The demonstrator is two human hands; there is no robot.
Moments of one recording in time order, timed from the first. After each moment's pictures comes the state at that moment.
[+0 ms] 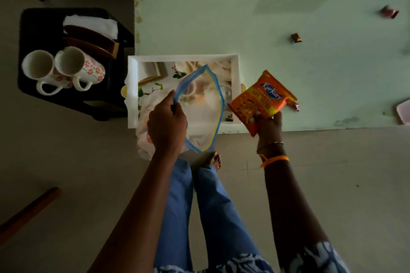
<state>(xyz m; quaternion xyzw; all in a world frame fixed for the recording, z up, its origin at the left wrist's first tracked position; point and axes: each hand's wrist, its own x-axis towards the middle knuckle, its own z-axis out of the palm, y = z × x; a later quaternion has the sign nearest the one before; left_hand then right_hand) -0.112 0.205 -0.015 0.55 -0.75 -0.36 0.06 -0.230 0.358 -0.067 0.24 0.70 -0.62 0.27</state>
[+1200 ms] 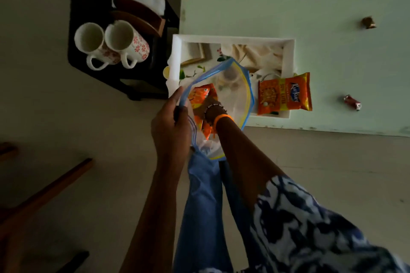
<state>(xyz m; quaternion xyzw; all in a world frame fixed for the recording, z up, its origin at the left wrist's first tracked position) -0.027 0.163 -0.010 0.56 -0.72 -0.40 0.14 -0.124 0.167 -0.104 -0.19 0.78 -0.16 0.58</state>
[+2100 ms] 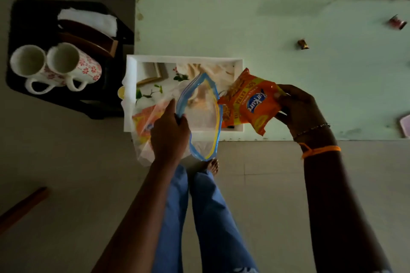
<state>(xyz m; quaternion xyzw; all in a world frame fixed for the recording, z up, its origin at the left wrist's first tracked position) -0.114 0.199 -0.039 0.53 -0.77 -0.36 0.00 -0.295 0.346 -0.009 0.06 0.74 -0.55 0.40</state>
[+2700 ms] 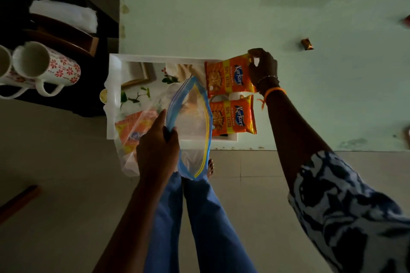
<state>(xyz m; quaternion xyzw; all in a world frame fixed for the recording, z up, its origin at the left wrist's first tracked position) -0.129 0.206 -0.052 0.54 -0.76 -0.36 -0.03 -0.393 0.256 -0.140 -0.14 0.93 -0.22 0.24</state>
